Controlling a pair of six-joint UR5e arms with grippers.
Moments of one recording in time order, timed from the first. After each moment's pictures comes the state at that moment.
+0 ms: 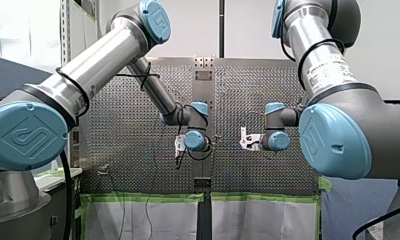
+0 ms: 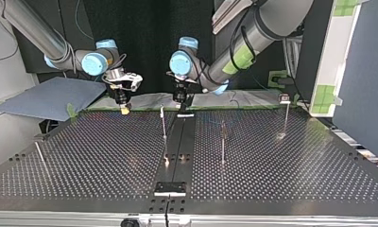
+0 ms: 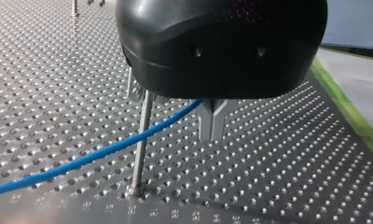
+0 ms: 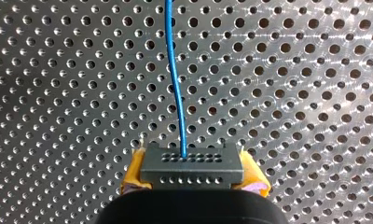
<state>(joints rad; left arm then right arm) -0.62 -2.34 -1.54 -2.59 -1.96 -1.64 1.89 -0.88 1.70 -0.69 1.37 1.55</state>
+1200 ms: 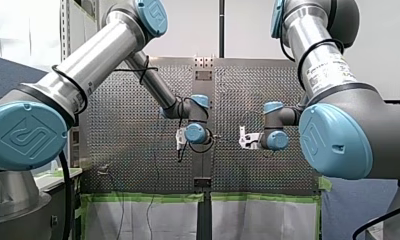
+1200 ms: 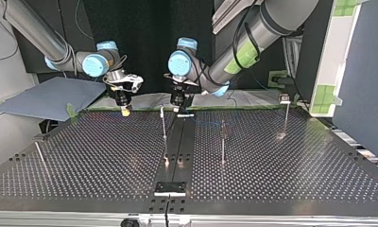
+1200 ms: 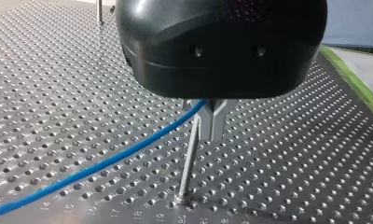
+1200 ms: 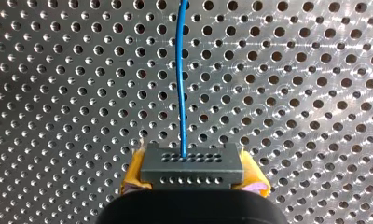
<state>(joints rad) -0.62 -2.29 -1.53 -2.59 -1.95 -1.65 1.89 -0.87 1.68 -0.69 1.38 1.54</state>
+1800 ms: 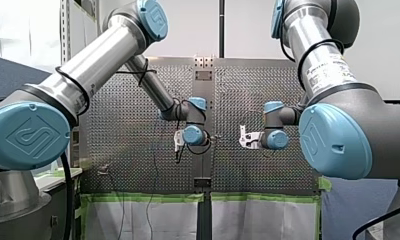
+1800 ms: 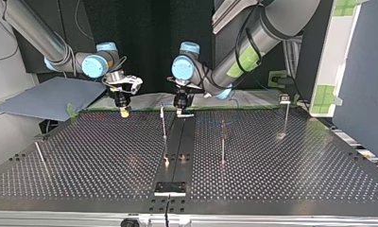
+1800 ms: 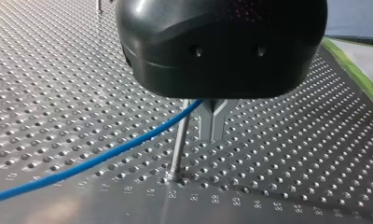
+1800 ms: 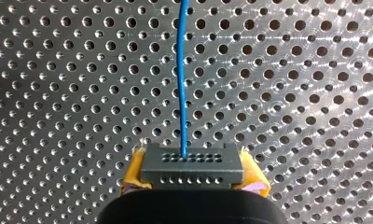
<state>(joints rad) -0.59 -2.32 -1.52 -2.59 -1.93 -1.65 1.89 -0.87 1.67 -0.69 1.38 1.55</state>
